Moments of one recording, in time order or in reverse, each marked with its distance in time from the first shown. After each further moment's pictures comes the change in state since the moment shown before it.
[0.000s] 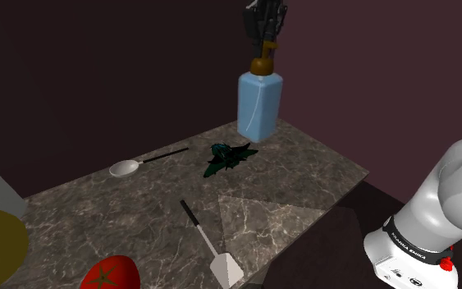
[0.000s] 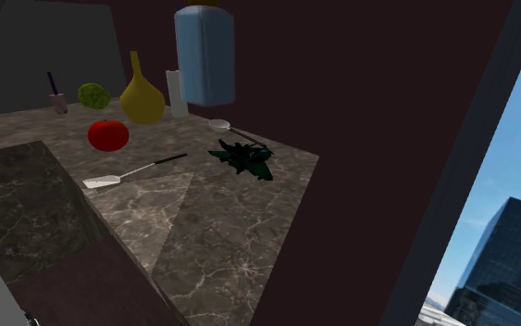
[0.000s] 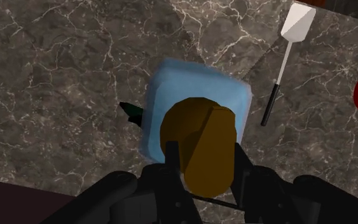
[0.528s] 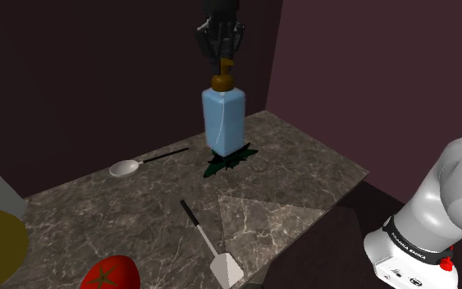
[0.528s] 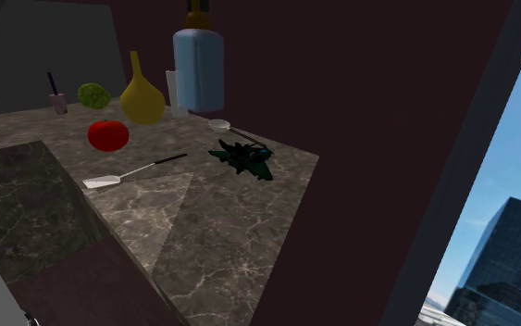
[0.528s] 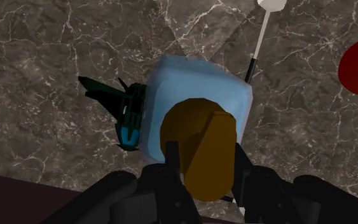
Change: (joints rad) arm 0.069 0.225 0.080 0.163 -0.043 0.060 0.147
